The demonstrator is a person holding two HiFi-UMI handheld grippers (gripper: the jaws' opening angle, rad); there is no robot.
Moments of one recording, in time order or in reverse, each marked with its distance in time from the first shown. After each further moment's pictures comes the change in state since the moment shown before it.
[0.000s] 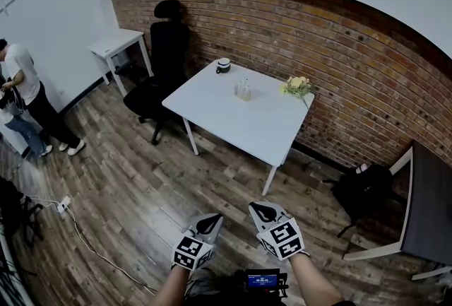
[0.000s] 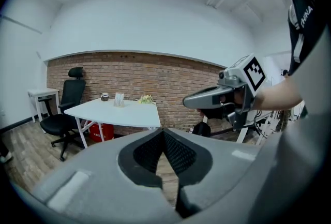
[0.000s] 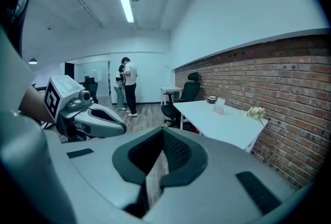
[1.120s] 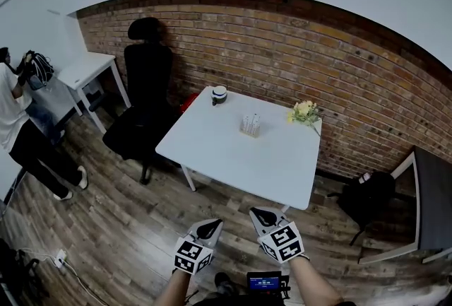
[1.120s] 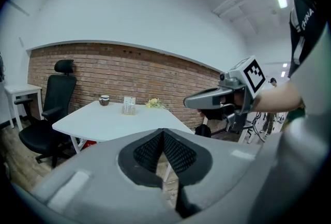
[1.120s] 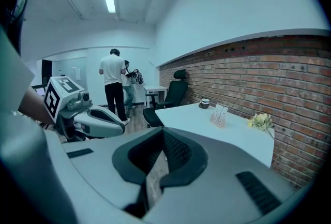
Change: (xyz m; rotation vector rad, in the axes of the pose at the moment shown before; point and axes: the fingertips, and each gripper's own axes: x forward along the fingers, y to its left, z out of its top) left arm 0.095 0.269 0.043 0.009 -0.016 -0.175; right arm 0.245 -0.074 0.095 0.051 0.025 -0.175
